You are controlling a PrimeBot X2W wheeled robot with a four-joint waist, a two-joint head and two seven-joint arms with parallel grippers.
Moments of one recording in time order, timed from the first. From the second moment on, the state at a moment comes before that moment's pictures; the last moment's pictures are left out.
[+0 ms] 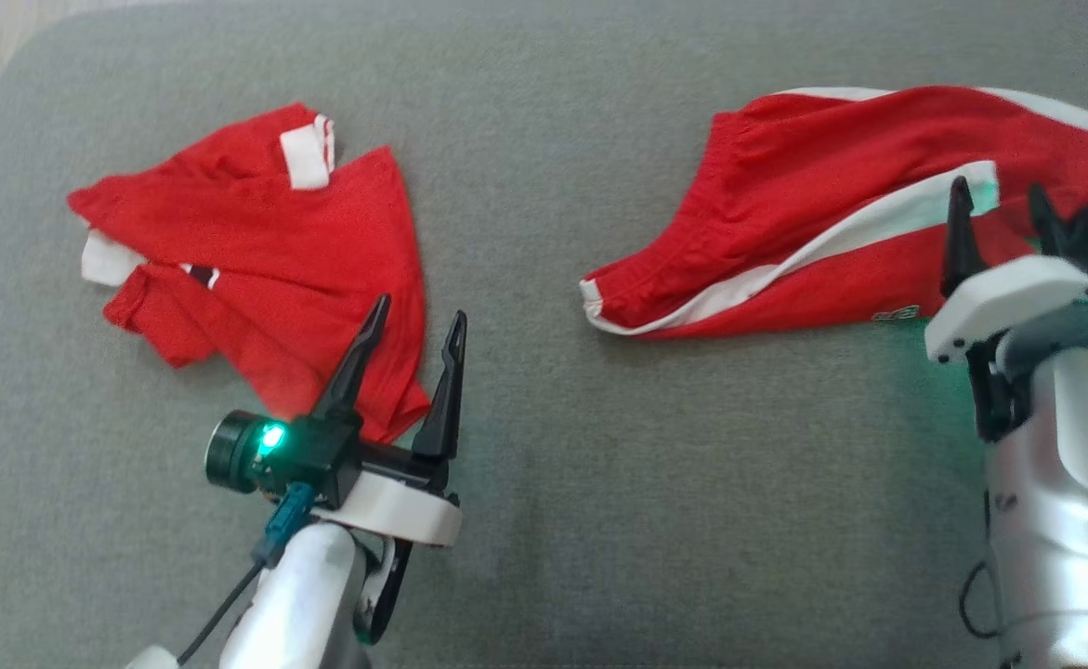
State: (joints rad) left arm -0.27 0.05 -0.35 0.32 -0.15 -0.03 -0.25; right arm -0.57 -0.05 -0.29 0.66 -0.08 0.13 -0.04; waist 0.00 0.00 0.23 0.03
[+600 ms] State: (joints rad) left arm -0.30 0.05 -0.36 0.32 -0.15 -0.02 -0.25; right arm -0.74 -0.05 -0.47 0.91 -0.32 0.13 -0.08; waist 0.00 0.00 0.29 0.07
